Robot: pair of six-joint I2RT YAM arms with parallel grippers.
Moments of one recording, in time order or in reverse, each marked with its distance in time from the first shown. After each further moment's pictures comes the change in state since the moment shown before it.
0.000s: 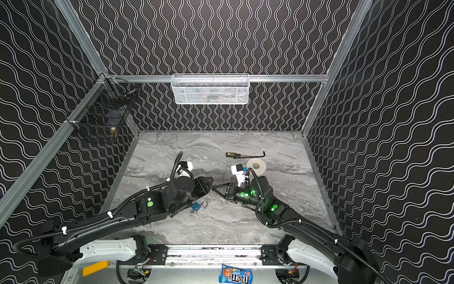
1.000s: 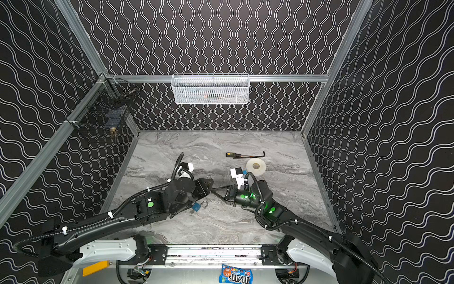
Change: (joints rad) left arm 0.000 -0.004 -0.010 -0.001 0.016 0.001; right arm 0.015 0.026 -0.092 0.177 -0.018 0.105
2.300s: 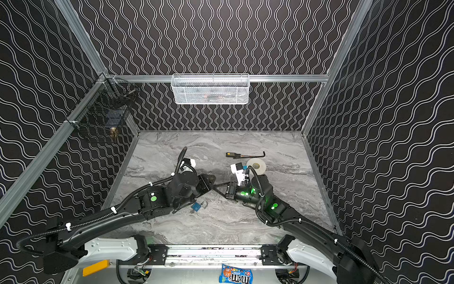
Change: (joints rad) left arm 0.021 0.063 0.102 -0.070 0.026 -0.023; right arm -0.041 -0.019 0.112 -0.214 -0.002 -0.190
